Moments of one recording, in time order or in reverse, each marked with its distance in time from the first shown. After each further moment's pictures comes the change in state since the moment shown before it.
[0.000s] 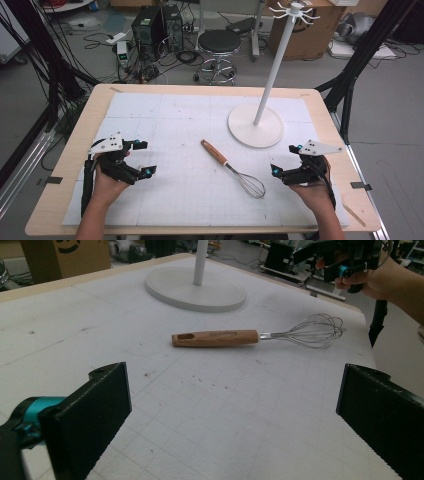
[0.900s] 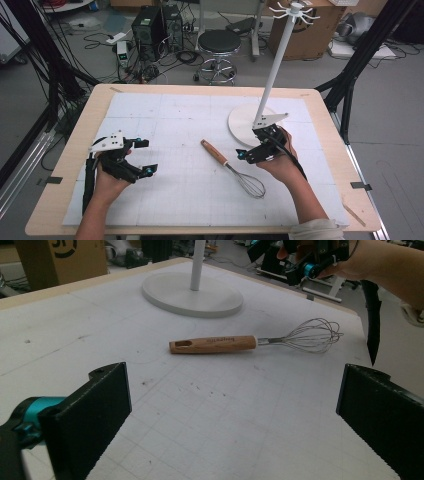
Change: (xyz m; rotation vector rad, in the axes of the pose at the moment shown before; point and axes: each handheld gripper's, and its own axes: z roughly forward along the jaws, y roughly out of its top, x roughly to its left) left arm 0.001 0.004 0.003 -0.010 -0.010 0.007; right arm 0.028 0.082 0.081 0.193 0.116 -0.129
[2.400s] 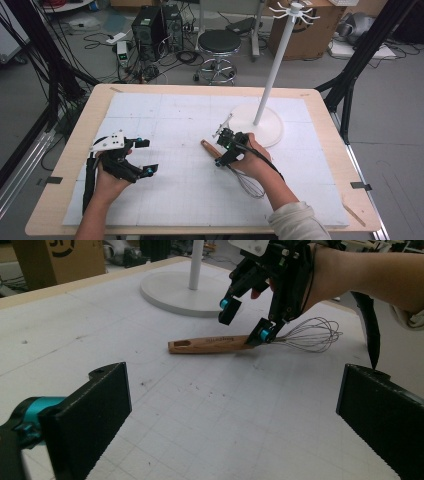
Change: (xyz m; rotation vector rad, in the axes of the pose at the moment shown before) left arm 0.001 0.001 0.001 0.005 -0.007 0.004; right arm 0.033 0.030 0.091 0.429 0.073 -0.104
